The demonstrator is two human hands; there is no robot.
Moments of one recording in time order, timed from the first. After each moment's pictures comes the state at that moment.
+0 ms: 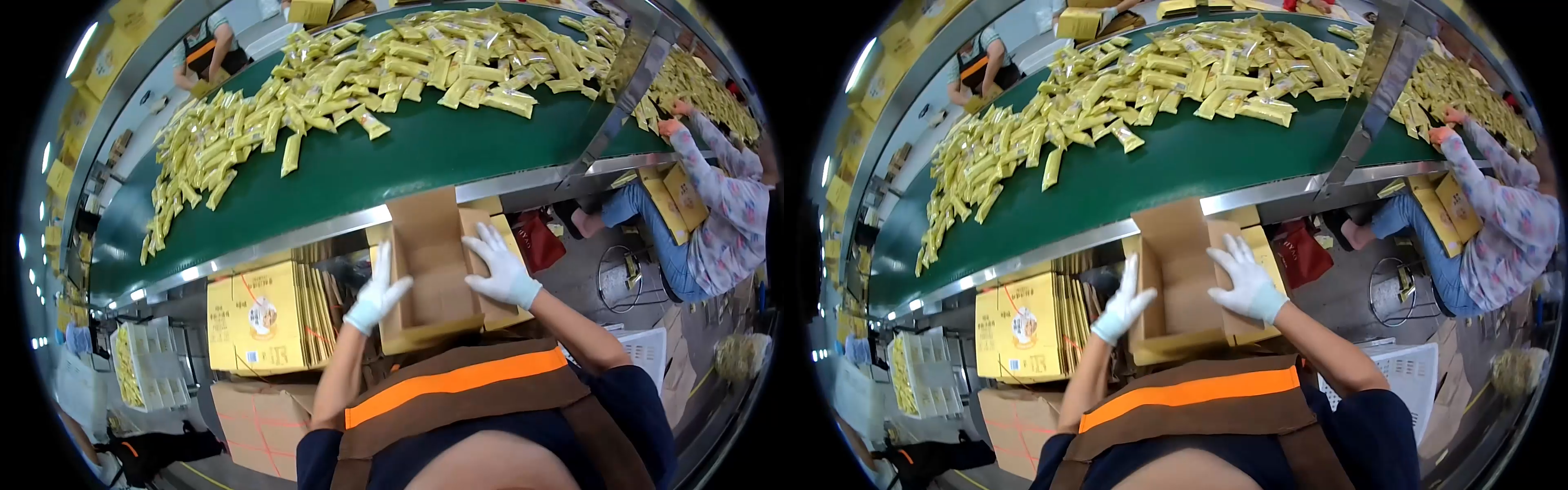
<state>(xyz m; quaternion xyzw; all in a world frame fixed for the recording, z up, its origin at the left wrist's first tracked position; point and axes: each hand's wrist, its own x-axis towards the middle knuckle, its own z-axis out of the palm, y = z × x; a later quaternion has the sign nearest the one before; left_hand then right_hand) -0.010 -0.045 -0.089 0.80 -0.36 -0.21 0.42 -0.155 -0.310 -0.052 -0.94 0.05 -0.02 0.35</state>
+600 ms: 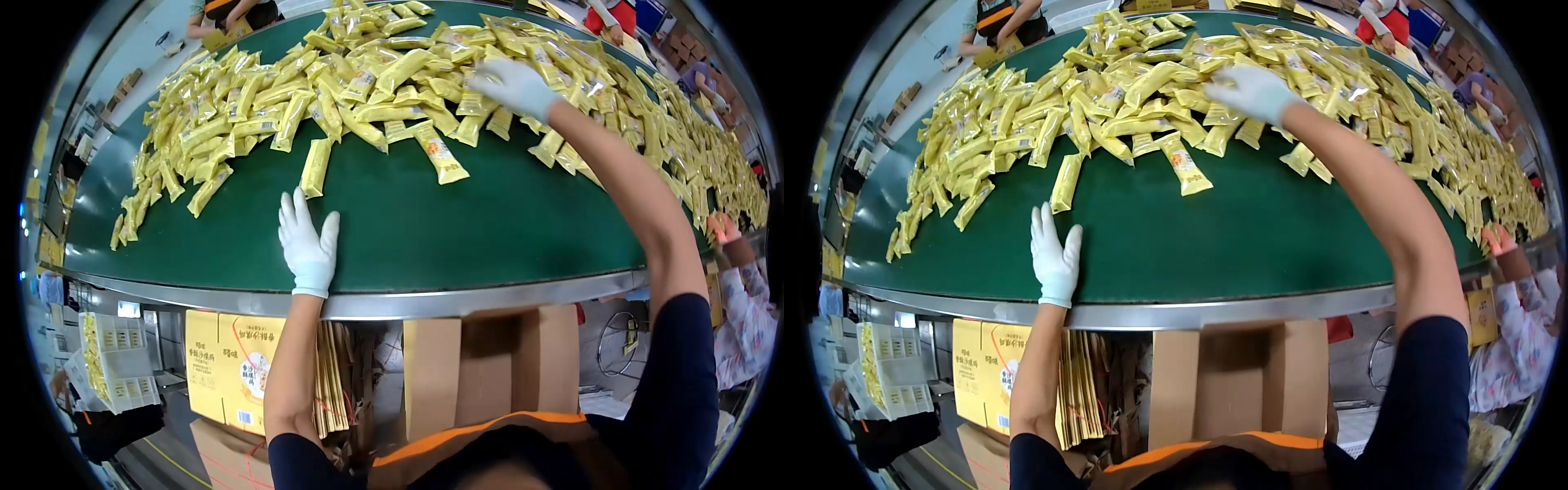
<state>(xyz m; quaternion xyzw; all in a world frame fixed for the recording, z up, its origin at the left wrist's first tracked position) 0.249 -0.019 -0.094 0.94 -0.13 0.23 0.24 0.301 -0.426 0.051 -0.98 -0.07 -0.12 0.13</state>
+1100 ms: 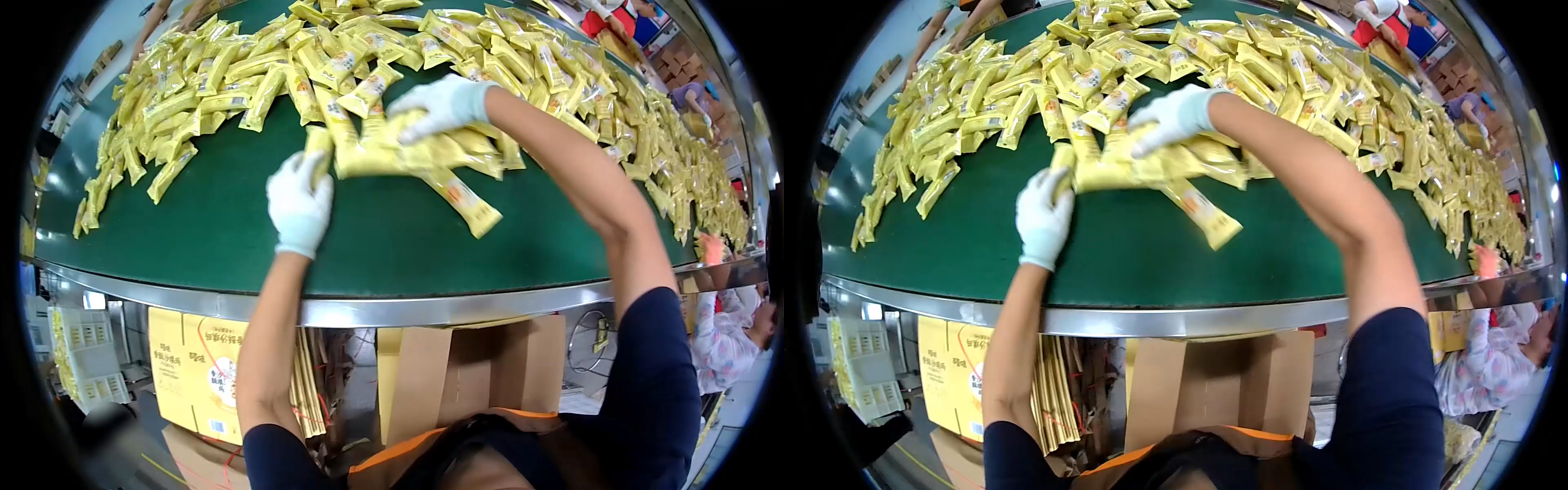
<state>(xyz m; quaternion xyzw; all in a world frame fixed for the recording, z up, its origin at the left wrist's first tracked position) 0.302 -0.052 -0.106 0.91 -0.20 0.23 0.28 0.347 -0.333 0.027 -0.95 -0.20 0.22 -0.03</state>
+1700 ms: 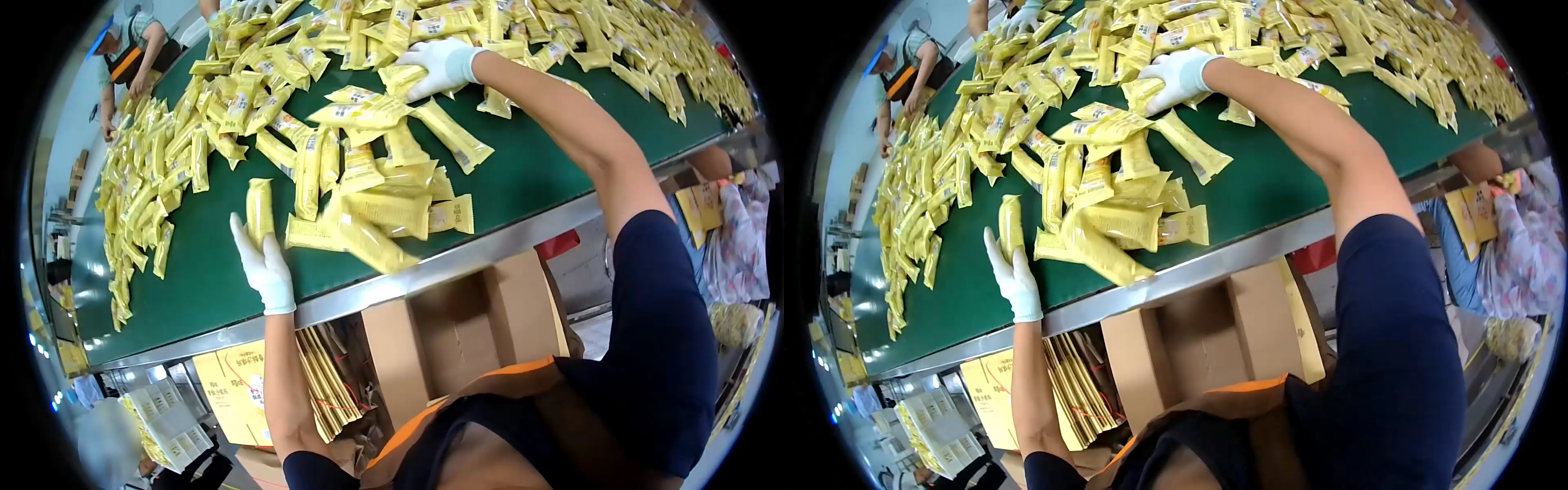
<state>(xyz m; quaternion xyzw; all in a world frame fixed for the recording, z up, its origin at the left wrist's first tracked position) 0.237 -0.053 -0.093 0.85 -0.16 0.12 0.48 0.267 -0.492 -0.013 -1.00 -0.02 0.09 0.00</state>
